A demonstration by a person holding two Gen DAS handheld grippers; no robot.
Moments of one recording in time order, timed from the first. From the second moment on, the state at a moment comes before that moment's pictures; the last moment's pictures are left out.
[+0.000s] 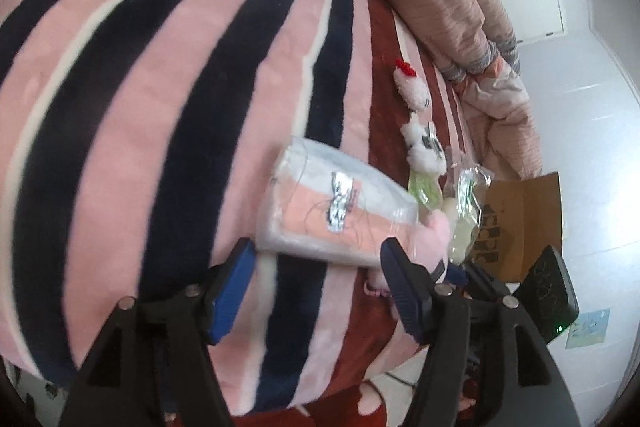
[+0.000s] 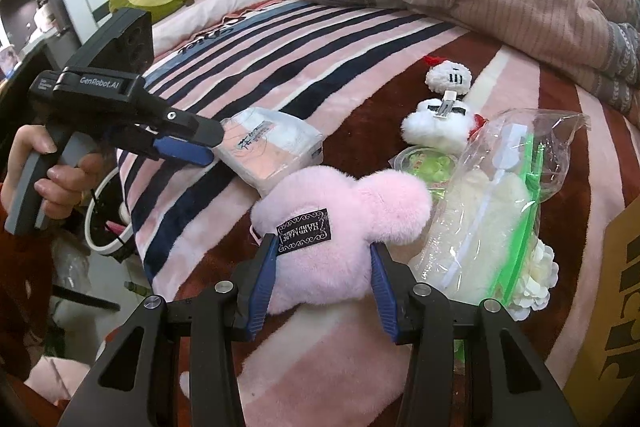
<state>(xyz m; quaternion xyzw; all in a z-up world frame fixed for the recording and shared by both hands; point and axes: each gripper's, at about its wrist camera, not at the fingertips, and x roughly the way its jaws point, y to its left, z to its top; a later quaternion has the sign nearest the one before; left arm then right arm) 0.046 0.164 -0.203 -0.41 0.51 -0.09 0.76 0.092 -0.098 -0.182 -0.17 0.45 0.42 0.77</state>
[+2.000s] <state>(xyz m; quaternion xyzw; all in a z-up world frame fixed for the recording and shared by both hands) 0.134 -0.171 0.086 -0.03 0.36 -0.26 0.89 0.139 -0.334 0.023 -0.12 0.35 0.25 0.90</state>
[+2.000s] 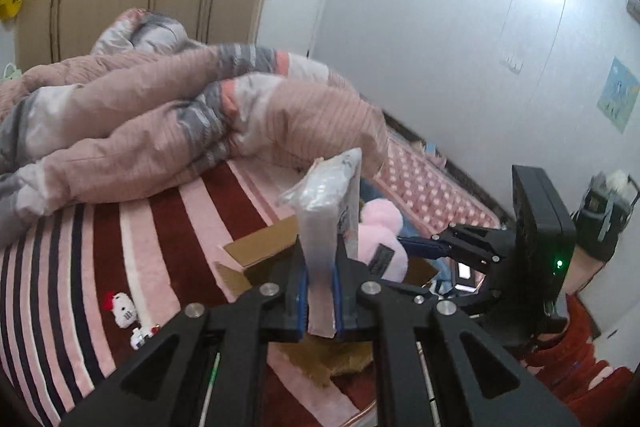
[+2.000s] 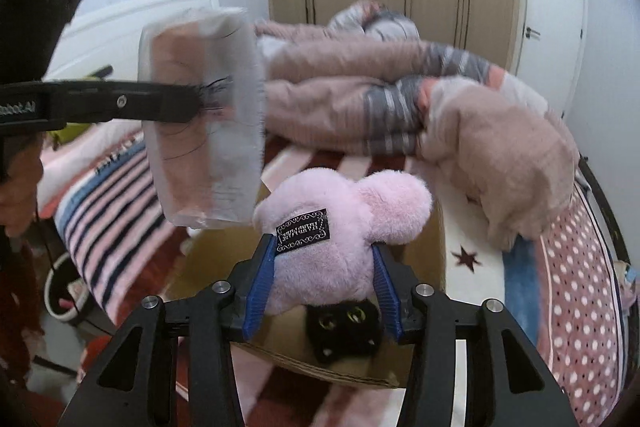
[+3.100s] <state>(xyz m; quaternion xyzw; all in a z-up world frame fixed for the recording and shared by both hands) 0.112 -0.057 0.068 0.01 0.37 -0.11 0.92 0.076 -0.252 0.050 -0.15 0.25 0.34 0.89</state>
